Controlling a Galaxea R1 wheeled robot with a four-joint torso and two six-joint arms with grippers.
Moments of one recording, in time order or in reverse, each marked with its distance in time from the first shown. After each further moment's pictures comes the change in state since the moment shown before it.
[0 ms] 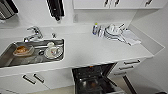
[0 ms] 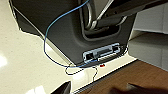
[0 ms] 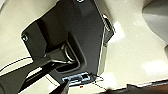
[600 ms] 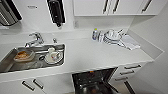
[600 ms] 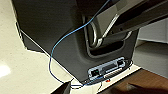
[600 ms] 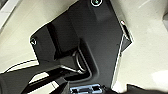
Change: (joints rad) left arm 0.007 0.000 0.000 -0.001 0.004 0.000; right arm -0.032 0.129 -0.105 -0.002 0.026 -0.018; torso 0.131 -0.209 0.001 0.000
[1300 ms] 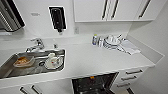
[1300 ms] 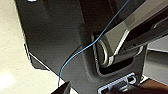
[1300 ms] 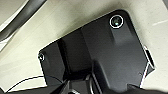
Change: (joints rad) left arm 0.018 -0.006 0.000 -0.007 0.004 0.000; right arm 0.034 0.119 -0.112 0.004 0.002 0.000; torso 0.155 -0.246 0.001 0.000
